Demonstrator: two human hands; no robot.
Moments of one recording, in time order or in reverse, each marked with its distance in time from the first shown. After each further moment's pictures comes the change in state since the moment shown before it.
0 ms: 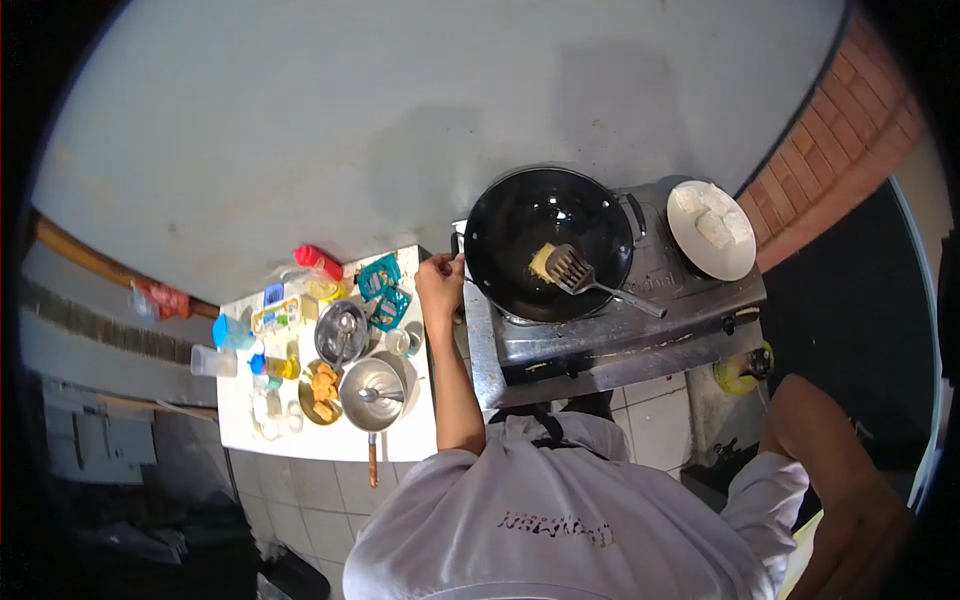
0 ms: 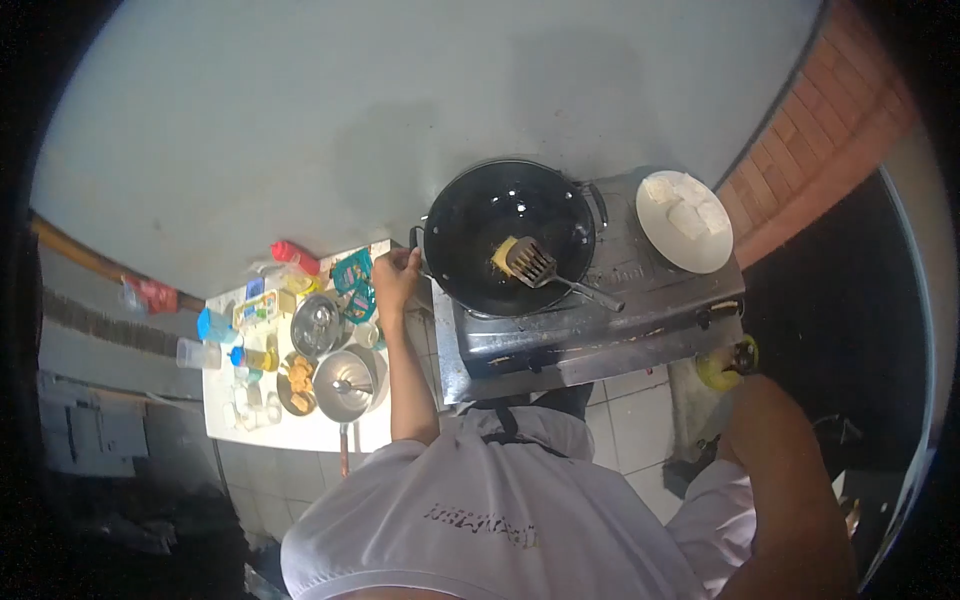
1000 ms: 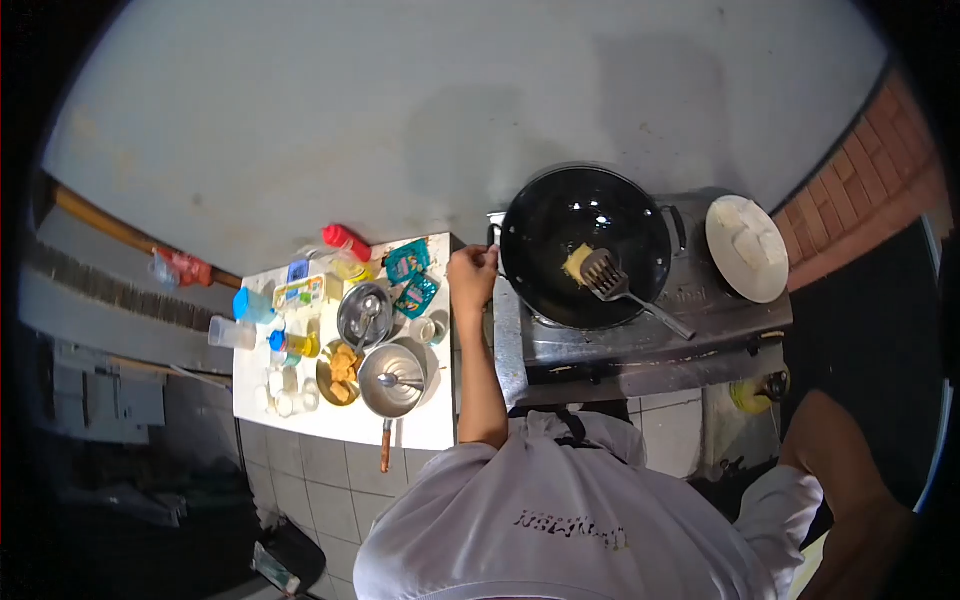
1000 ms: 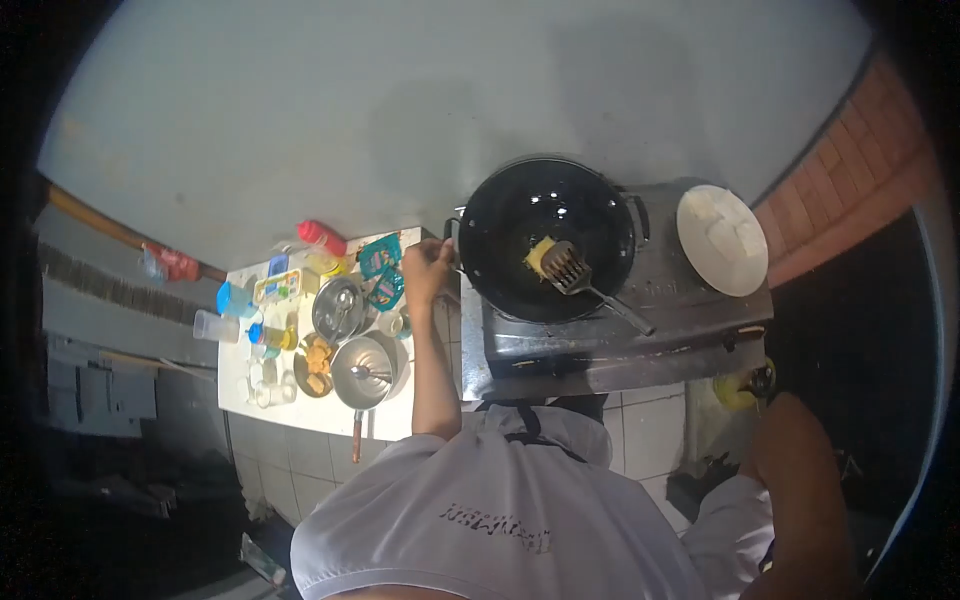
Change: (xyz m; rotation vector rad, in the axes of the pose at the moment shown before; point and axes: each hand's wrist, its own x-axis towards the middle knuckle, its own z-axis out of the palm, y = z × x) left_hand 0.005 0.013 -0.003 -0.017 0.005 -0.025; right_hand 0.013 0.021 -0.028 0.028 -0.040 -0.039
